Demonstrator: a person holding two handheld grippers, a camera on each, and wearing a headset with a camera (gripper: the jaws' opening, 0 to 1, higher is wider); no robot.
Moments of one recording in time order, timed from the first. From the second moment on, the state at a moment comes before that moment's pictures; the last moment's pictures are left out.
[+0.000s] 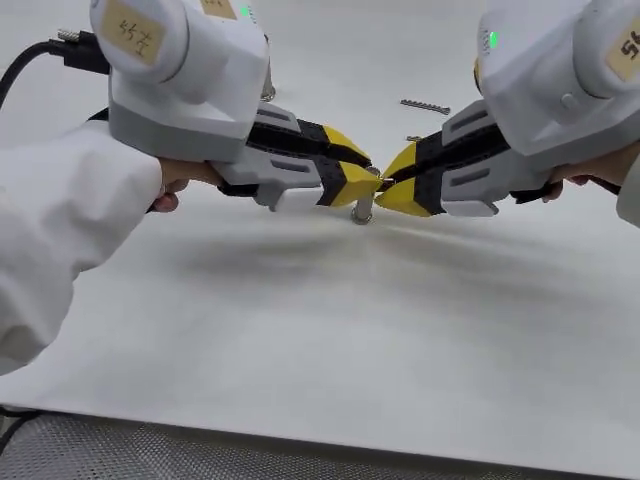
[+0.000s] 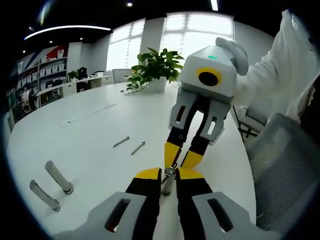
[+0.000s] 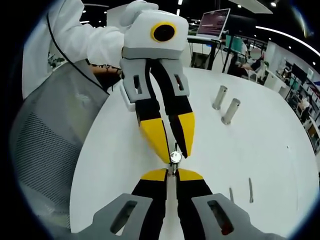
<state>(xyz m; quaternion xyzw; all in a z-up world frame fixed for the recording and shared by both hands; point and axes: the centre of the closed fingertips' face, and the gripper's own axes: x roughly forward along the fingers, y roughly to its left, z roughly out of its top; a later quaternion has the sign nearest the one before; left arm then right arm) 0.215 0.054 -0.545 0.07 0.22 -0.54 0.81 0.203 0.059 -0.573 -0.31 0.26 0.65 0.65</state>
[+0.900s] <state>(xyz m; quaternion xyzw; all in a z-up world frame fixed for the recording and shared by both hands) 0.210 0.047 -0.539 0.07 0.22 -0.54 0.81 0.208 0.048 -0.557 -0.28 0.26 0.64 0.67</state>
